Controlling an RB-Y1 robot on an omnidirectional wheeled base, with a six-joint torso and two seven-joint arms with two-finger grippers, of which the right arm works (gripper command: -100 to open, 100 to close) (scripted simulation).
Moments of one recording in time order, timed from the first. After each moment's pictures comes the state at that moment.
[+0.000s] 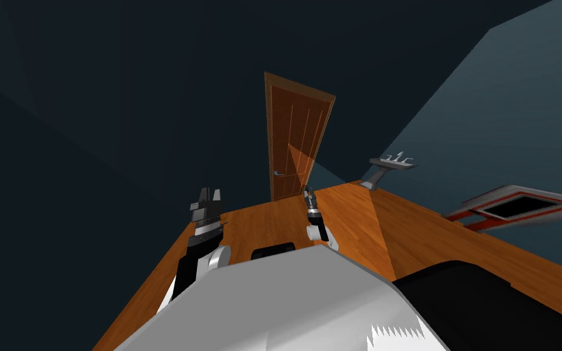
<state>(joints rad) 0.29 -0.08 -0.03 -1.71 -0.02 -0.64 -0.01</state>
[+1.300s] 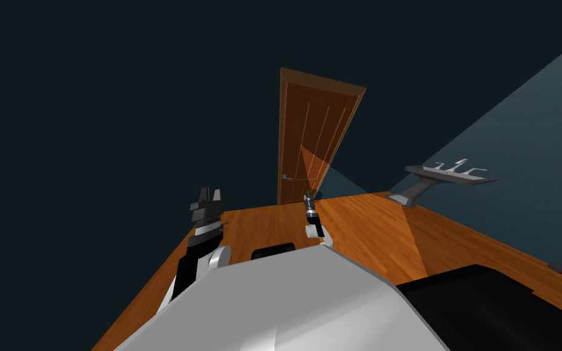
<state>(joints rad) 0.15 -0.10 -0.09 -1.37 -0.07 -0.70 -0.03</state>
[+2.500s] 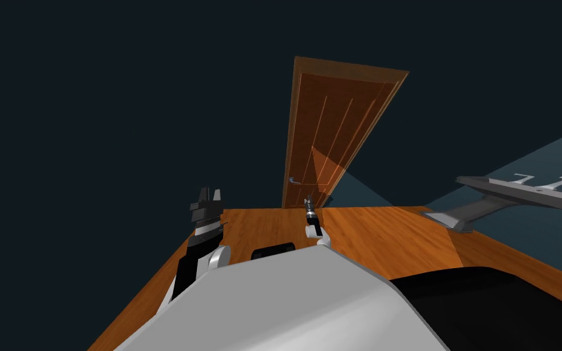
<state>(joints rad) 0.03 -0.11 -0.14 -1.07 -0.12 -0.75 -0.05</state>
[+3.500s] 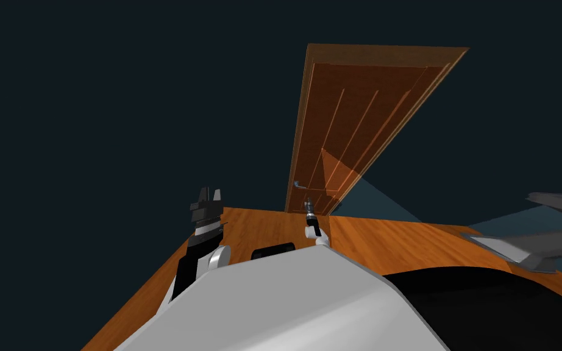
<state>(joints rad) -0.06 -0.12 -0.18 -0.82 -0.15 -0.80 -0.07</state>
